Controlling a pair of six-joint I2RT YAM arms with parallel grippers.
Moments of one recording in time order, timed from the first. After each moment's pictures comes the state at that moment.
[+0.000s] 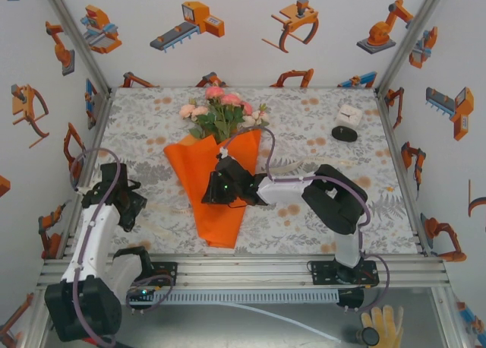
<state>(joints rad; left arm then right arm) 0.10 0.92 0.60 -0.91 -0.29 -0.95 0.99 1.92 1.09 0.13 -0.17 0.91</state>
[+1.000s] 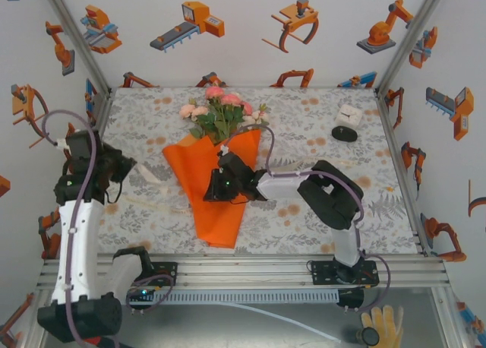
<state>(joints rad) 0.04 0.91 1.10 -0.82 0.04 -0.81 0.94 1.99 1.13 0.14 -0.24 0.87</state>
